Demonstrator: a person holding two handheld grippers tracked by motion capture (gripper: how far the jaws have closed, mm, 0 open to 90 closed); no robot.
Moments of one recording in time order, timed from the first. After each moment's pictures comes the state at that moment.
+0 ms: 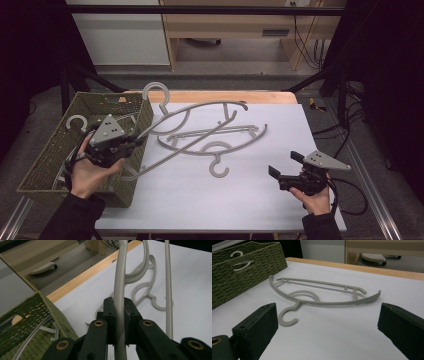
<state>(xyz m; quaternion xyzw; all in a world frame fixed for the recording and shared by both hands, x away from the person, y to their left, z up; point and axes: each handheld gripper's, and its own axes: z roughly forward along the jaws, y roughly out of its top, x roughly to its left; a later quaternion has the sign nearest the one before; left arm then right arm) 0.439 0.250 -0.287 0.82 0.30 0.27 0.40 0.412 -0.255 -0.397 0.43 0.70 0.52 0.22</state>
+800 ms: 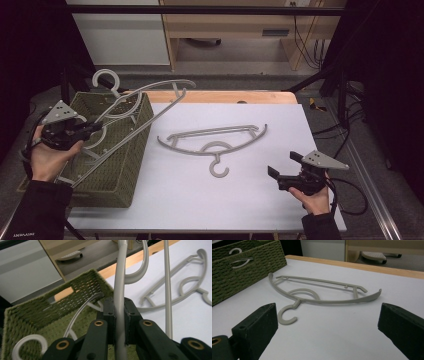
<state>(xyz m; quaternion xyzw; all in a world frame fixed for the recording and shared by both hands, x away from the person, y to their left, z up) 0.475 0.358 -0.295 0.78 0.39 0.30 0.38 0.413 -0.254 -0.398 0.42 0.71 0.51 0.22</state>
